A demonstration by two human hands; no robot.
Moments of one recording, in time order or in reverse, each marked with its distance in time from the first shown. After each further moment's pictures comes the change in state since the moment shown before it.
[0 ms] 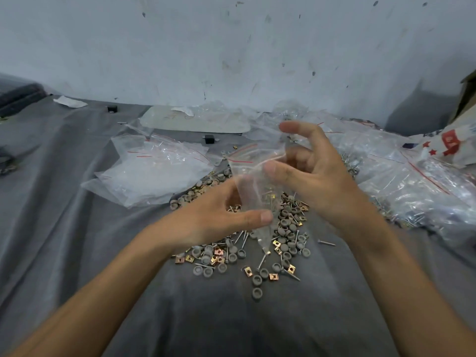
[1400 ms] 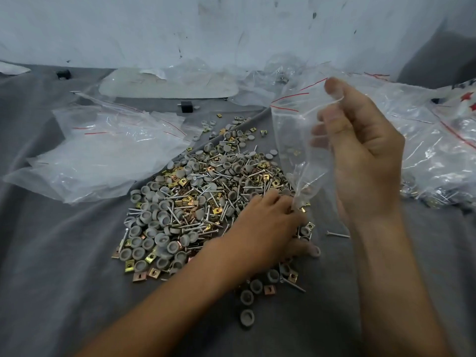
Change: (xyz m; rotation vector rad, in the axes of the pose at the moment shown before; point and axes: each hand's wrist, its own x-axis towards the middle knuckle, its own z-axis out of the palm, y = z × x) left_hand 0.100 -0.070 0.099 1.017 -0.056 0.208; right_hand 0.016 0.086 -0.037 -0.071 0.580 -0.155
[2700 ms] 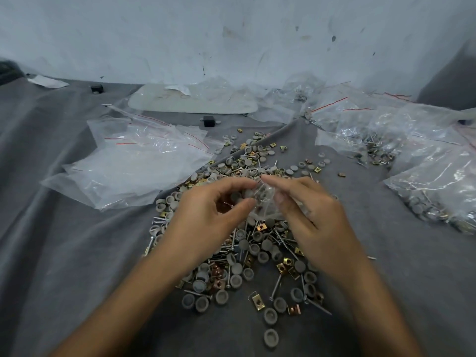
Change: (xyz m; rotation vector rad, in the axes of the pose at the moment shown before) left_hand -0.073 -0.076 -0.029 -0.849 0.495 -0.373; right_hand -0.055 0.023 0.025 -0.452 -0.512 -0.044
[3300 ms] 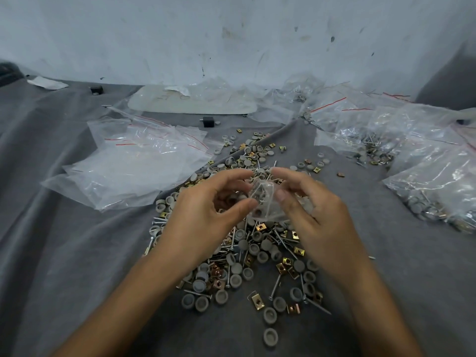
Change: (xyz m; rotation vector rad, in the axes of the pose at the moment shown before) left_hand -0.002 0.010 -0.001 -0.026 0.048 0.004; right_hand -0.002 0.001 0.000 0.089 0.057 0.059
